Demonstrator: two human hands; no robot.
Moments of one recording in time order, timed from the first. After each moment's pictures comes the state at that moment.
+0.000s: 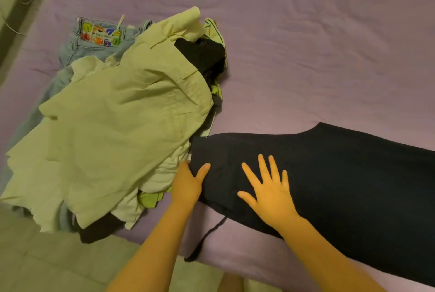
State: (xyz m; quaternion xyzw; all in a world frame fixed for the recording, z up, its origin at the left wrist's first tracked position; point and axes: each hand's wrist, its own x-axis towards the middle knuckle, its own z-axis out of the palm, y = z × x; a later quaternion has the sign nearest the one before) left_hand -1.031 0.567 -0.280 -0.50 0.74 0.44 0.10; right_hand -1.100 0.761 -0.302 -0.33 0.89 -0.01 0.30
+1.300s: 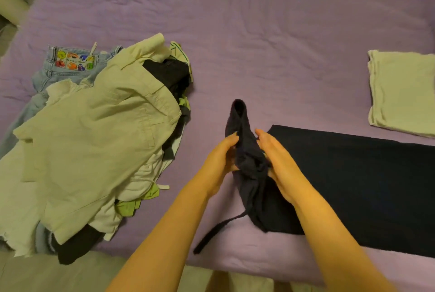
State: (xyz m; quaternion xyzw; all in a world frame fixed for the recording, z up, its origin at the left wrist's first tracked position) left_hand -1.112 0.668 -0.175 -0.30 0.50 0.80 0.16; right_hand -1.153 0.808 -0.168 0.07 0.67 -0.63 0.38
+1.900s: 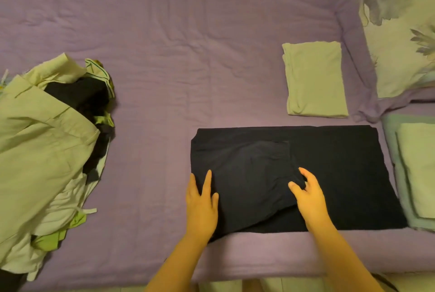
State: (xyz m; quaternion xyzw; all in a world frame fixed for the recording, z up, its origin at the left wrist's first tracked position) left_hand -1.082 0.847 -0.260 -0.23 0.88 0.37 0.19; right_hand -1.153 1.077 -0.246 0.29 0.78 -0.52 0.19
